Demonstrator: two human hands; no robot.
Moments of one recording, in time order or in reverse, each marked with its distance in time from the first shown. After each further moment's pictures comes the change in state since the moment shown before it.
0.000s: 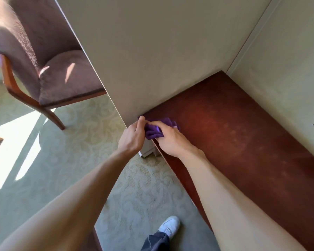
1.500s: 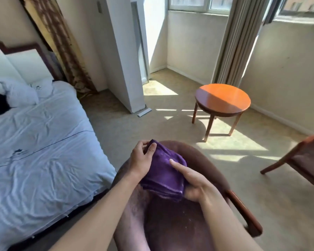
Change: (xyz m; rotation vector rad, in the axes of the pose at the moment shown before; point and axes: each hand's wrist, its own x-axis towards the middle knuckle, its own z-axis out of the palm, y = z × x) left_hand -0.718 -0.369 -0.370 -0.522 1.496 -0.448; right_hand -0.450 -0.435 0.475 0.329 -1.467 0.178
